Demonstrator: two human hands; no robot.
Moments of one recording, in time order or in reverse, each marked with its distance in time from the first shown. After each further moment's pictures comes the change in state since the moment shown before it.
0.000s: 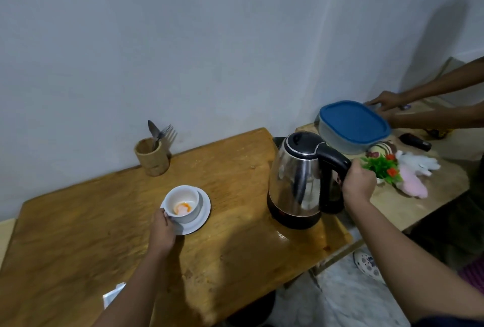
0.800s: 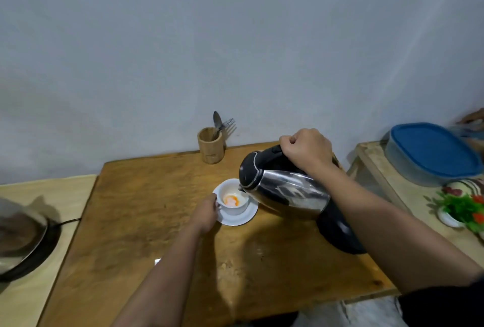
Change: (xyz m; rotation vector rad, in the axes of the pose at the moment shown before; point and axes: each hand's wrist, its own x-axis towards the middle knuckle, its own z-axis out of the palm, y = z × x) left_hand 0.006 0.016 -0.037 0.247 -0.271 -0.028; right_hand -0.110 -0.107 0.143 -0.607 -0.642 -0.872
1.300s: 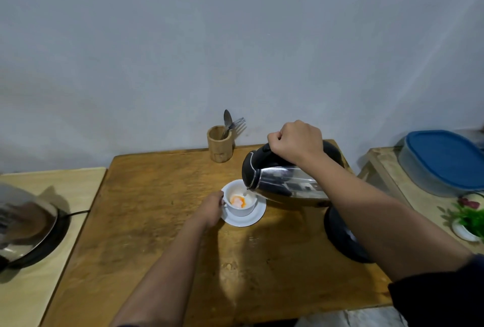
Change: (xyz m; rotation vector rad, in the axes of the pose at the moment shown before) left_hand 0.004 0.004 -0.012 0.004 -0.054 0.009; right_hand 0.023 -0.036 0.015 -0.206 -0.040 -0.229
